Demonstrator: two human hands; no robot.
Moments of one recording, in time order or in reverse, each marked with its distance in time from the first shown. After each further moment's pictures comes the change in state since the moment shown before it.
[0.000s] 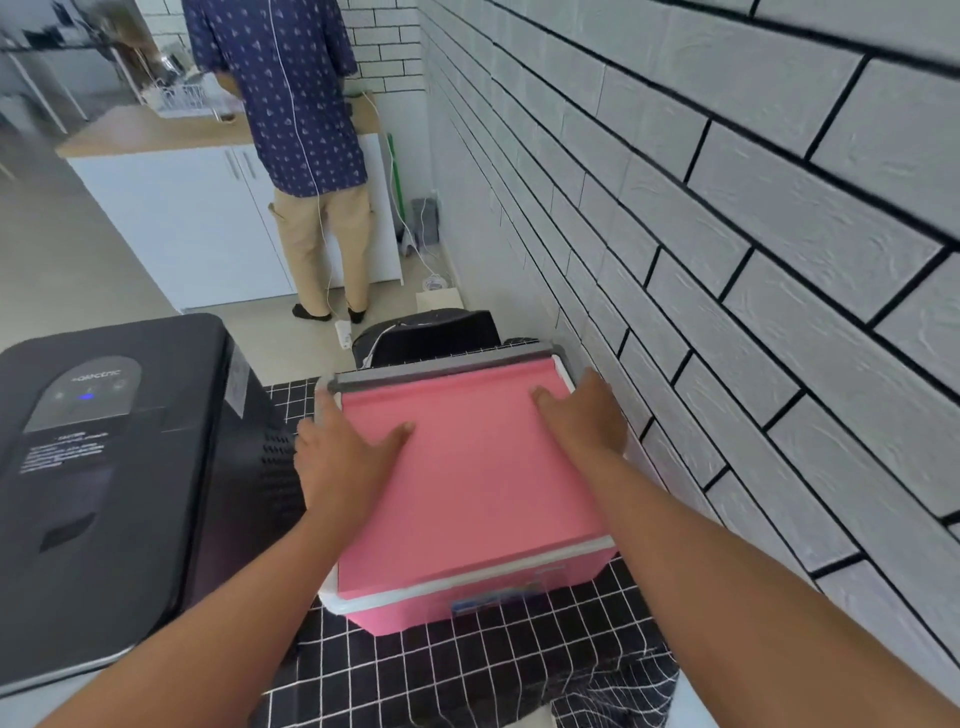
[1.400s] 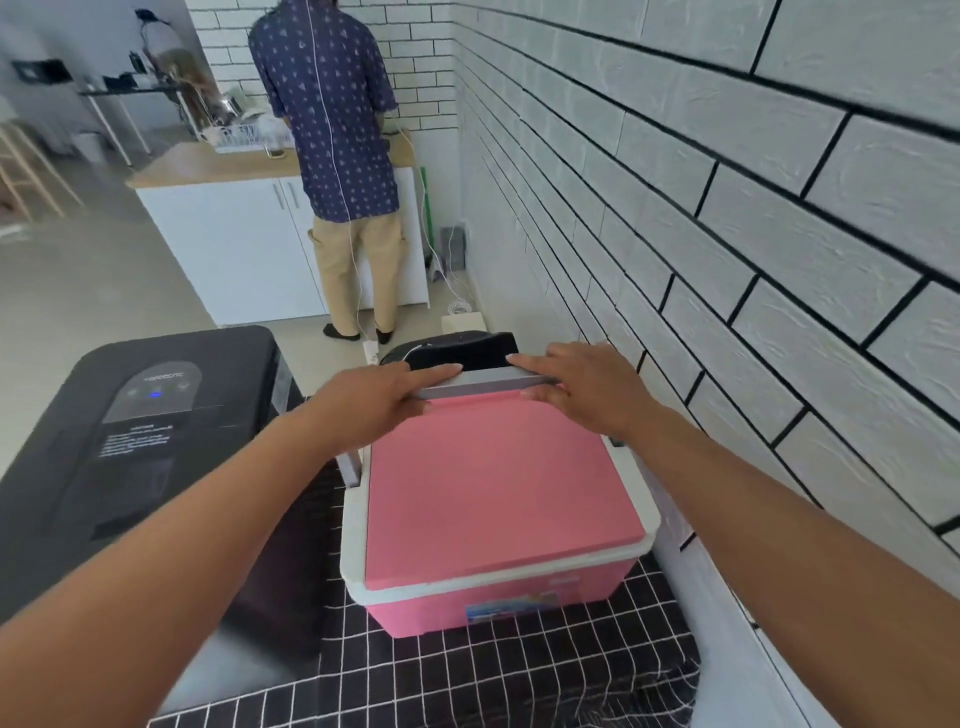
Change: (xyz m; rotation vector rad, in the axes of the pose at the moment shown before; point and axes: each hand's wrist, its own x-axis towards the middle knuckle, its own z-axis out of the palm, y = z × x) left_hand 0.054 0.042 -0.076 0.404 -0.401 0.854; right_hand 0.006 -0.048 -0.074 -0.461 -0.125 -1.096
